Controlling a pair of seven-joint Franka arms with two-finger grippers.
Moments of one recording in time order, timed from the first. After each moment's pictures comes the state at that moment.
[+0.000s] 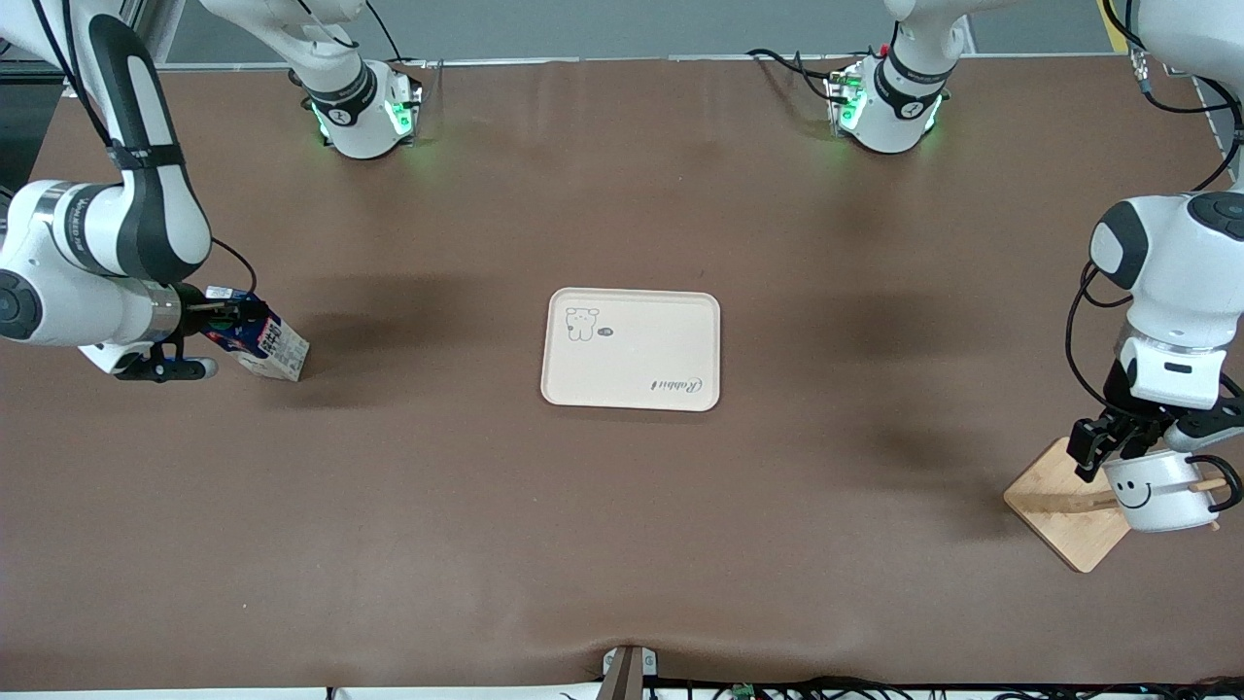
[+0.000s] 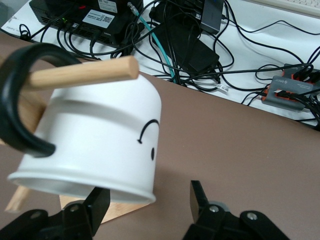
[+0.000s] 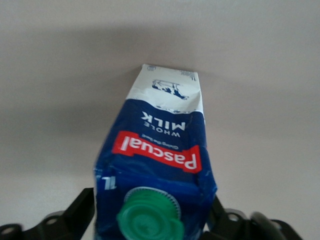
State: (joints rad) left arm 0.22 0.30 -0.10 -1.99 0.27 2.89 -0.43; right arm -0.06 0.21 -0.08 -2.03 -0.02 1.86 -0.12
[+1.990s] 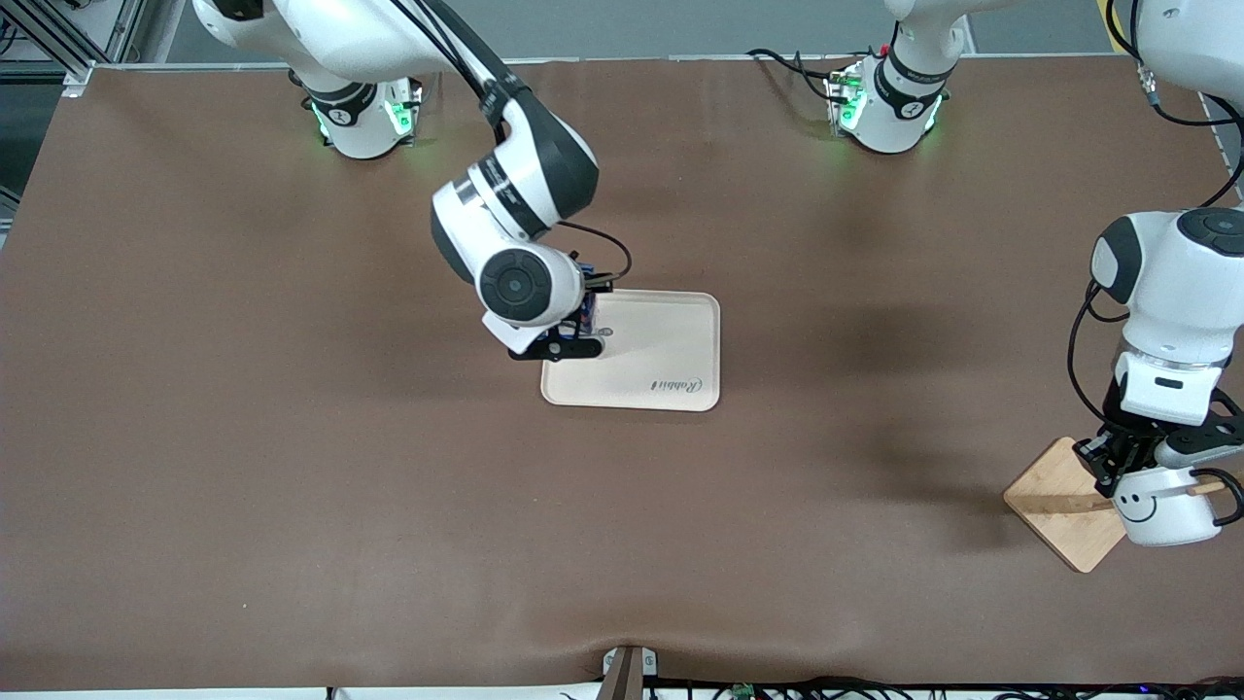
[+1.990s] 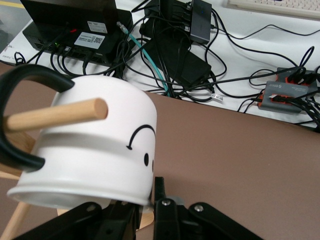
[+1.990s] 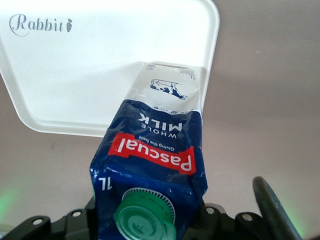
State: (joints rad) left arm 0.21 0.34 -0.10 -1.93 0.35 2.89 -0.43; right arm 0.70 0.63 -0.06 -1.35 0.35 1.64 0.54
